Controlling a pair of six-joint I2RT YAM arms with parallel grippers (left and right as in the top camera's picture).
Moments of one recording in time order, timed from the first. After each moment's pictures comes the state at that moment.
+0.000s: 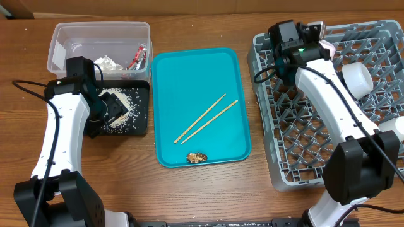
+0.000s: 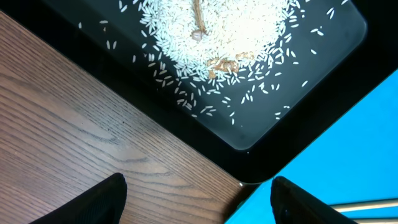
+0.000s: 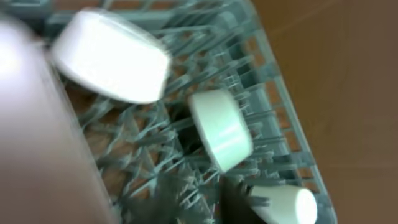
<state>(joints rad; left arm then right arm) 0.18 1.63 1.29 -1.11 0.02 -0.54 0.24 1.86 1.61 -0.99 0.90 0.27</state>
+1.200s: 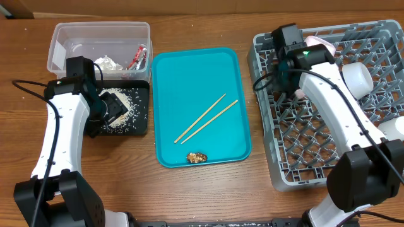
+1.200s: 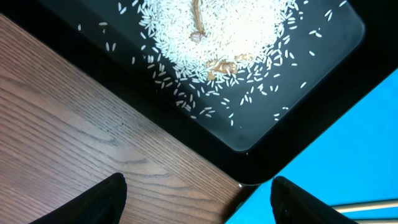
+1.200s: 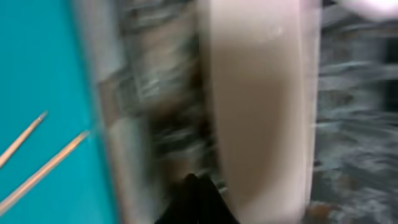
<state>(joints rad) 0.18 1.63 1.29 -1.11 0.02 -0.54 0.24 1.81 1.59 -1.04 0.26 0.29</state>
